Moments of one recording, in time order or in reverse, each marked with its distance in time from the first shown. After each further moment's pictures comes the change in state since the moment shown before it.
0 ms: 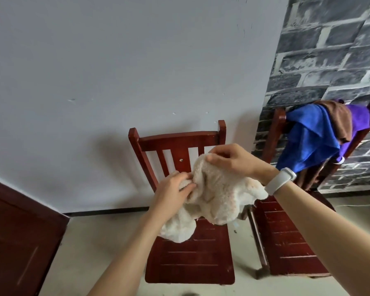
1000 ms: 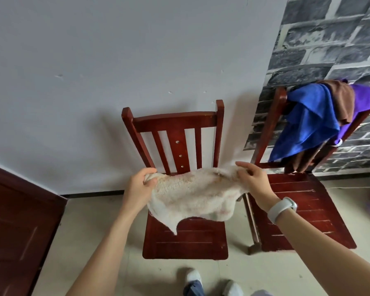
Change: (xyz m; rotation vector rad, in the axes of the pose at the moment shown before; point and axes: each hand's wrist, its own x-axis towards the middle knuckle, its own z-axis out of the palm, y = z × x) left_hand -0.033 -0.048 -0.011 -0.182 0.073 -0.470; right_hand -0.062 0.101 0.052 0.353 0.506 0.476
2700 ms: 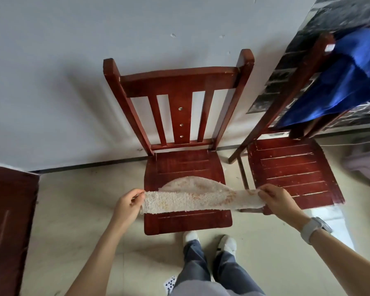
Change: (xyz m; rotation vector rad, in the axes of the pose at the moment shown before) left_hand 0.043 -0.181 0.014 -0.020 -0.305 -0.194; right_hand -0.021 0.094 0.027 -0.505 -0.075 0.273
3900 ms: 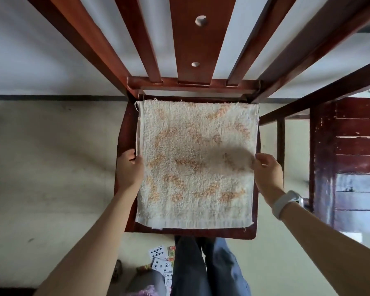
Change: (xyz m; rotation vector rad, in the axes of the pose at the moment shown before) left_hand 0.192 -0.153 0.181 -0.113 0.281 -0.484; right_hand 0.236 0.100 0.201 0.075 0.119 0.242
